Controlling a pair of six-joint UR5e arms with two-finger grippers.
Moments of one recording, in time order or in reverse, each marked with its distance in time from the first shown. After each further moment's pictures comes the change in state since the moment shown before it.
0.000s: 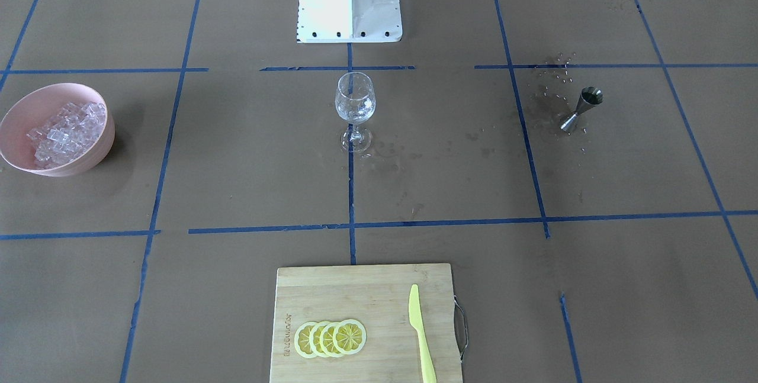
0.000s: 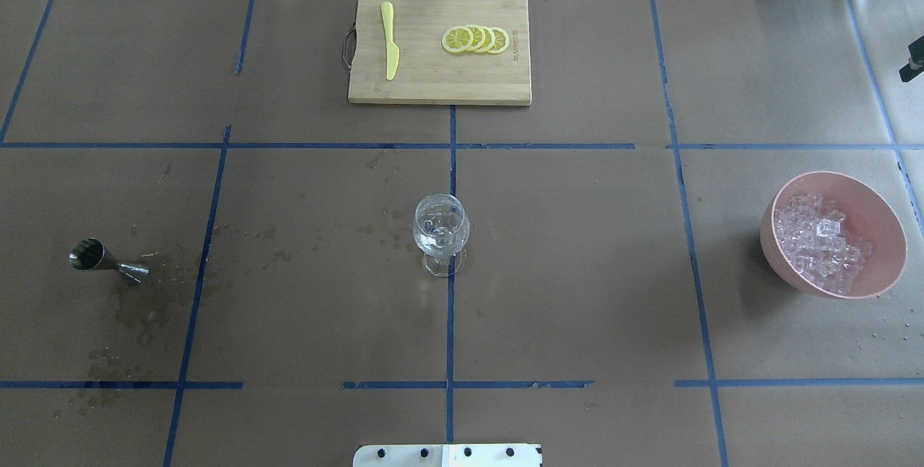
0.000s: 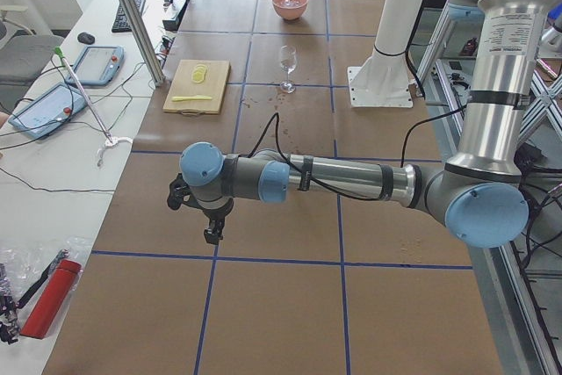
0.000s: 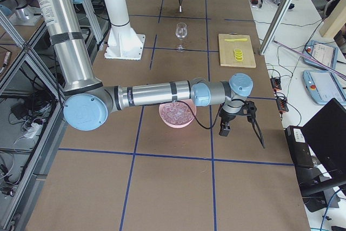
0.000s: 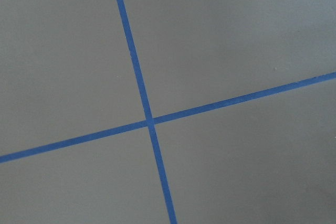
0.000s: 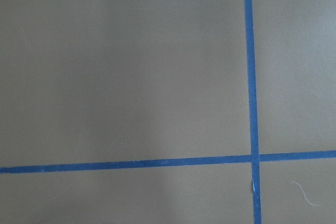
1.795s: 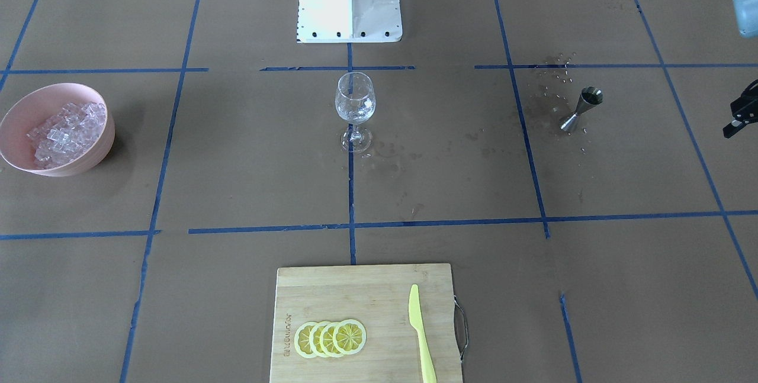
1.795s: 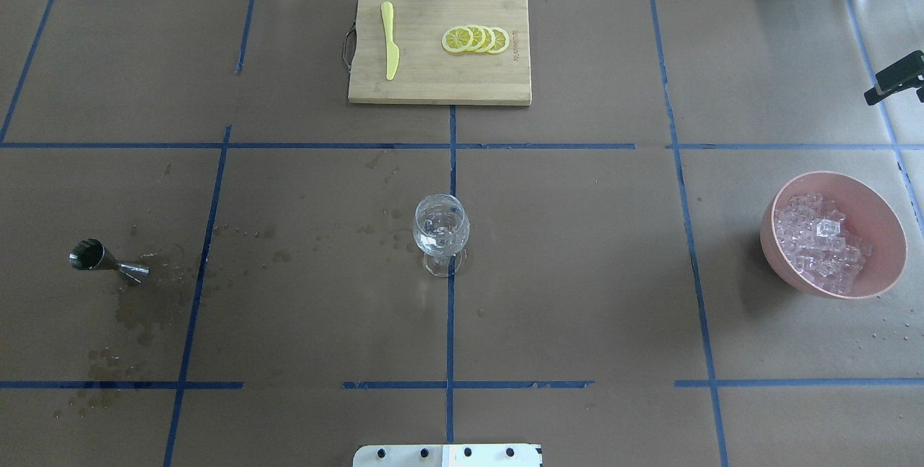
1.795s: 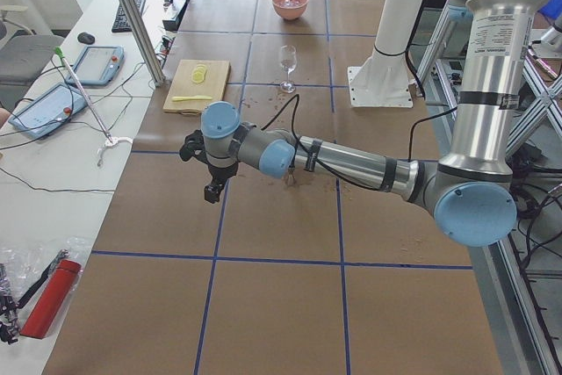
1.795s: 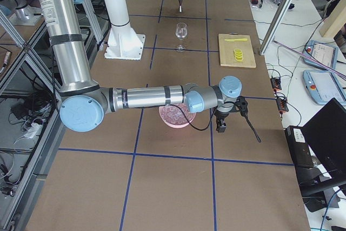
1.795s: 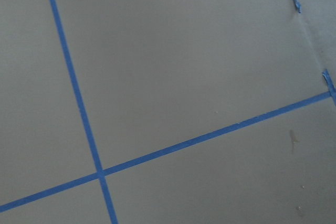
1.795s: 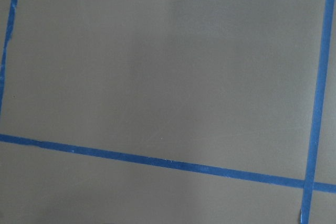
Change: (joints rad) left arm 0.164 0.081 -0.142 -0.318 0.062 -0.126; right arm -0.065 -0.066 0.015 0.233 0.049 -0.008
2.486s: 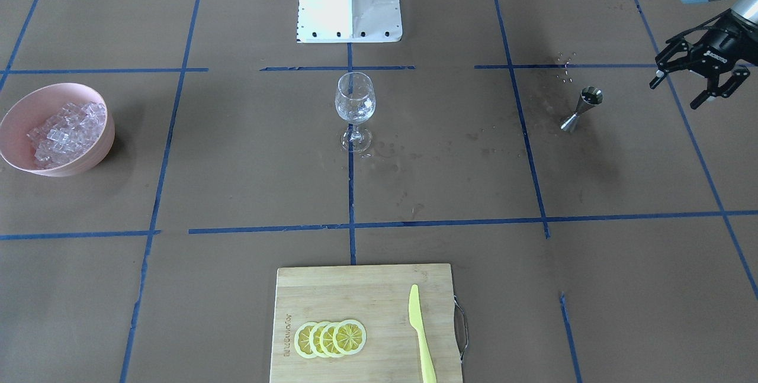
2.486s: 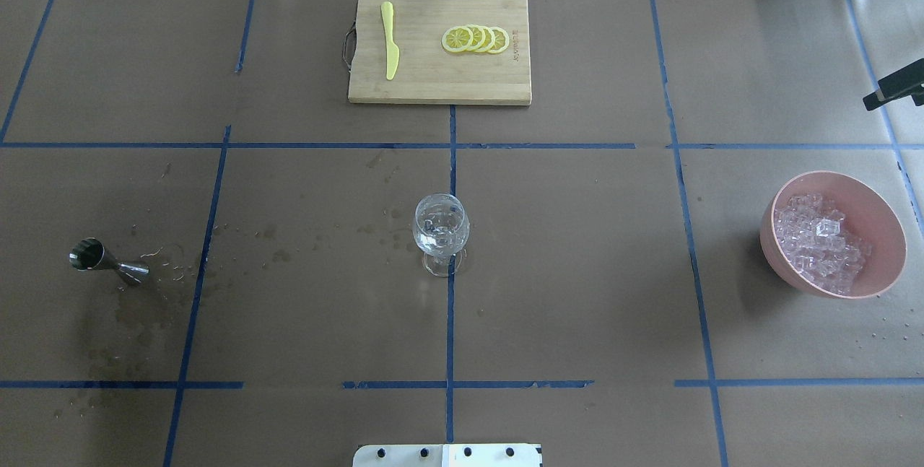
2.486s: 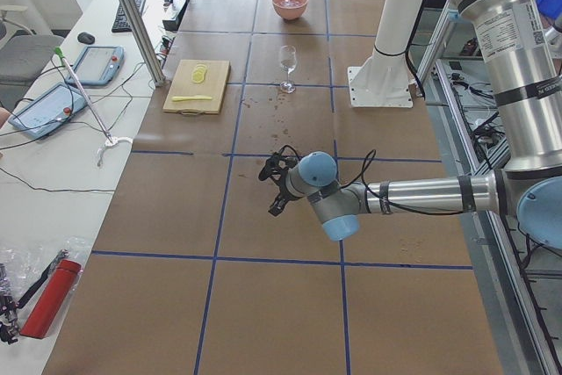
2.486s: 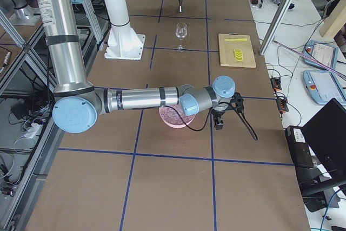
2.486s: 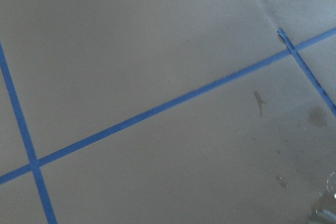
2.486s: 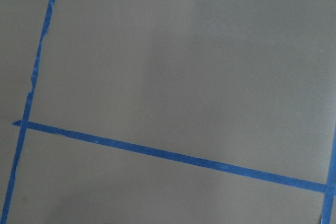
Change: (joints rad) left arm 0.318 0.408 0.004 -0.981 0.159 -0.489; right arm 0.000 -0.044 0.043 0.075 0.042 0.007
